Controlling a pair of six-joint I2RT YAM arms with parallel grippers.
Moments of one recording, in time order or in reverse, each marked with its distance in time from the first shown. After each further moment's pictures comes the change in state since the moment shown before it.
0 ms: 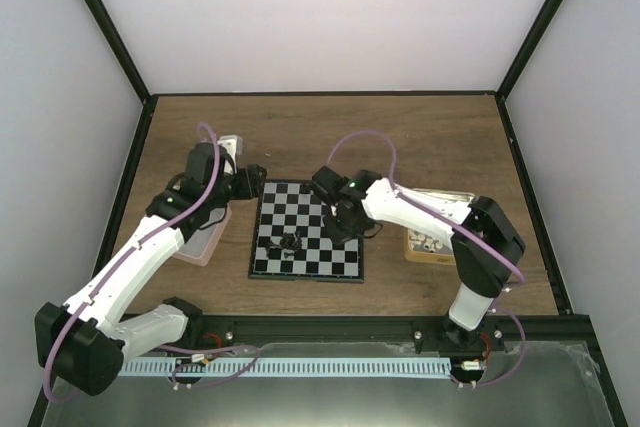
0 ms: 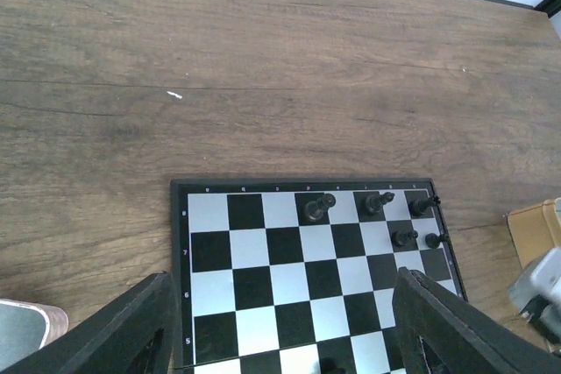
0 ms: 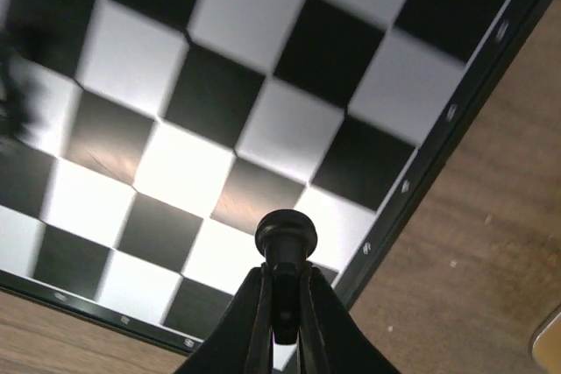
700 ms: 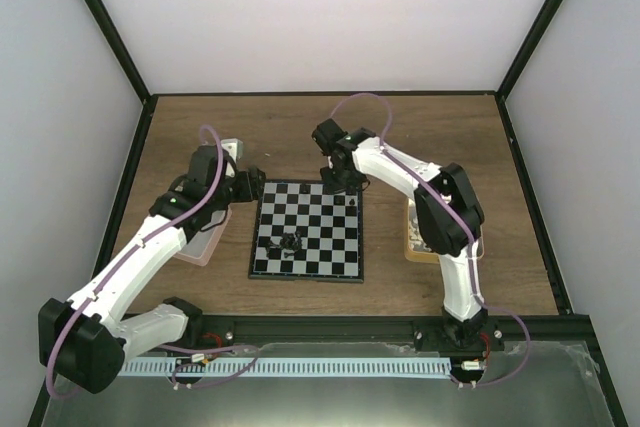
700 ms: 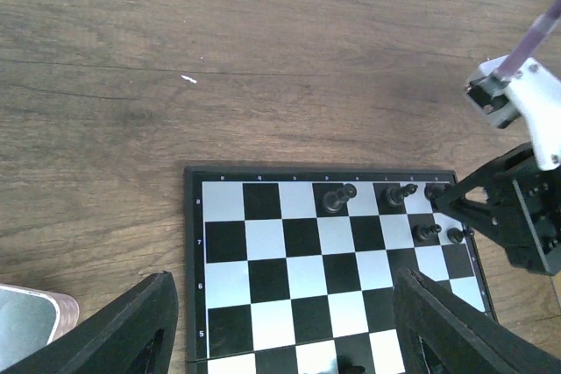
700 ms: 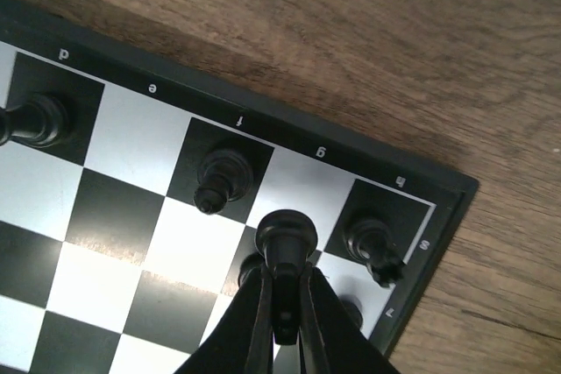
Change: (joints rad) left arm 0.005 0.013 -0.034 0.014 -0.015 0.000; right arm -0.230 0.319 0.410 0.062 0.052 -0.164
